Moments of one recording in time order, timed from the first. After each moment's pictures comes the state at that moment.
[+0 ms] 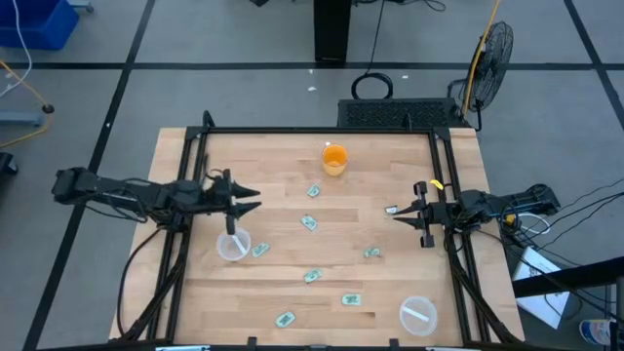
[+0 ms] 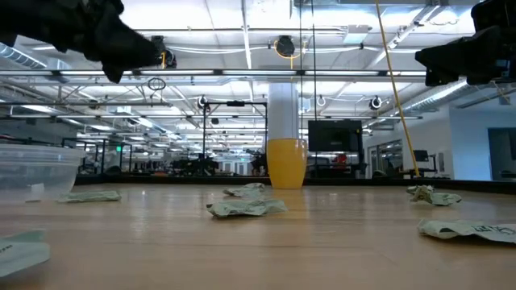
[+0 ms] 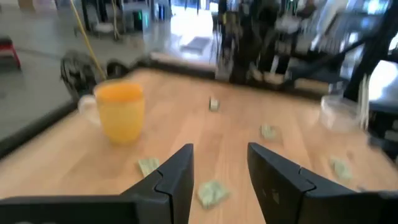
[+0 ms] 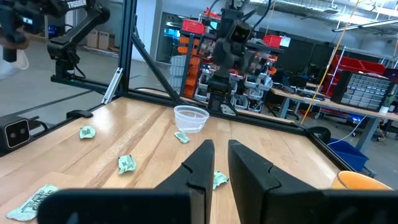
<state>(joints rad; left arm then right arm) -0.13 0.67 0.34 0.13 -0.26 -0.19 0.20 0.00 0.02 0.04 0.10 -0.20</state>
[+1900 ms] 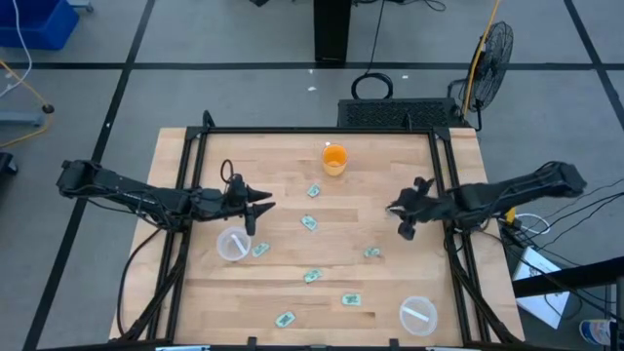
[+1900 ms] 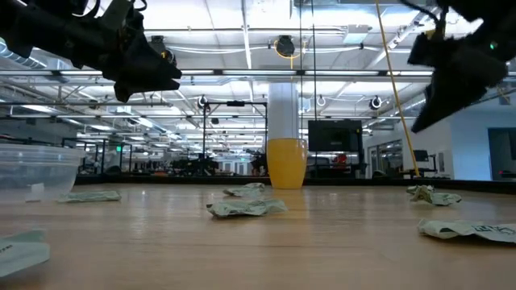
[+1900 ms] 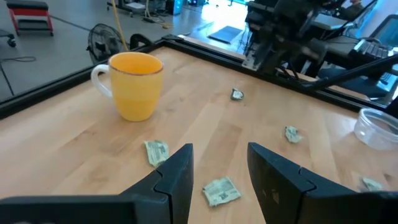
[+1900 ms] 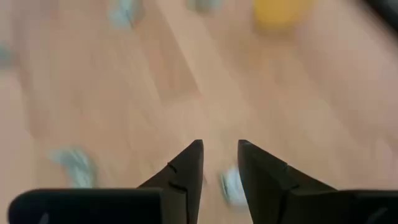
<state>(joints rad) -0.14 0.95 0.33 0.34 -0.38 -0.34 0.20 0.79 0.48 -0.65 0.40 0.47</state>
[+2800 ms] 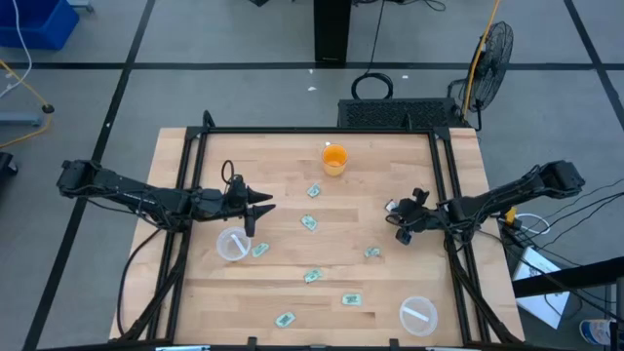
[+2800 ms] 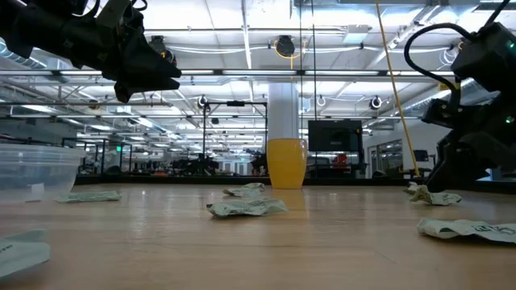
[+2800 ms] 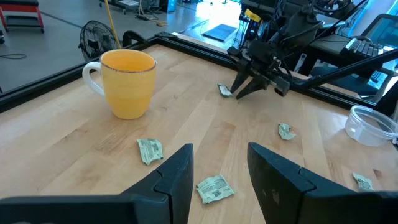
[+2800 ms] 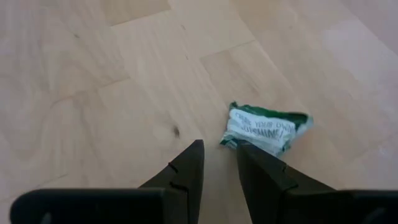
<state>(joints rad) -0.14 0.94 0.33 0.34 -0.36 -0.35 0.20 0.86 0.09 -0.16 0.47 0.48</state>
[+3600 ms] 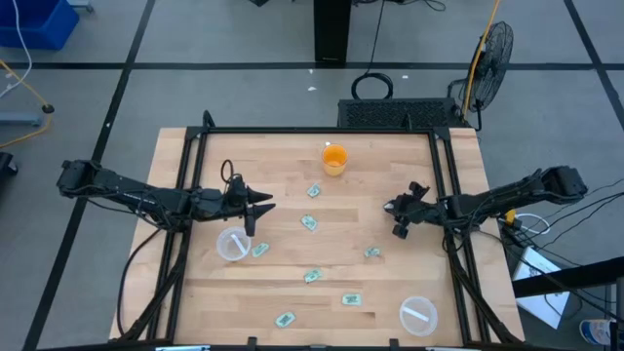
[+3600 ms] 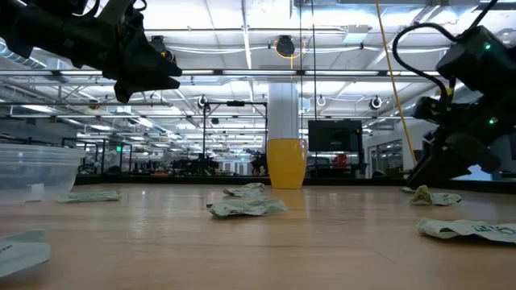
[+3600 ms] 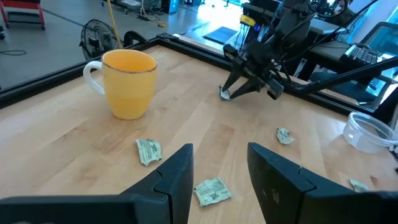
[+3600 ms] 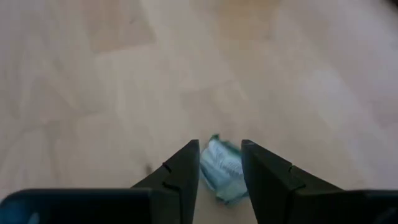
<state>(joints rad) -0.14 0.94 0.33 0.35 -0.37 -0.37 0.07 0.89 0.09 -0.04 0.44 0.24</state>
